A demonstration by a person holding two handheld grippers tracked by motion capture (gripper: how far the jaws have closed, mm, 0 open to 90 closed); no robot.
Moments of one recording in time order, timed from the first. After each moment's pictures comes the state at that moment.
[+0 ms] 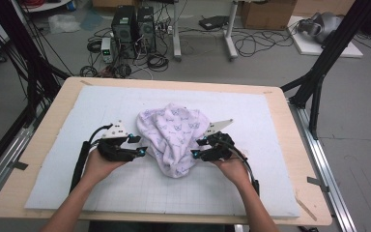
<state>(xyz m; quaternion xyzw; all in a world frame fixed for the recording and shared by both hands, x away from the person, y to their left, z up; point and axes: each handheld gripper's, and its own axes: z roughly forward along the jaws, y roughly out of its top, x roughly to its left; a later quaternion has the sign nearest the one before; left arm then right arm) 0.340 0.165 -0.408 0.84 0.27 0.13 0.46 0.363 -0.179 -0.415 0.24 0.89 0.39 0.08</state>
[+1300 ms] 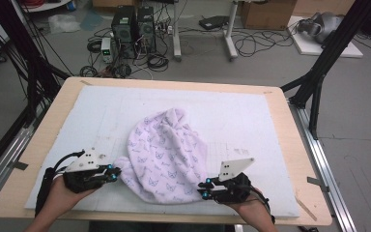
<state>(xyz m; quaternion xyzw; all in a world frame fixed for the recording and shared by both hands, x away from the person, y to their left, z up) 0.247 0.225 -0.393 0.86 0.23 0.13 0.43 0.242 -0.206 -0.402 0.15 0.88 0.45 0.01</state>
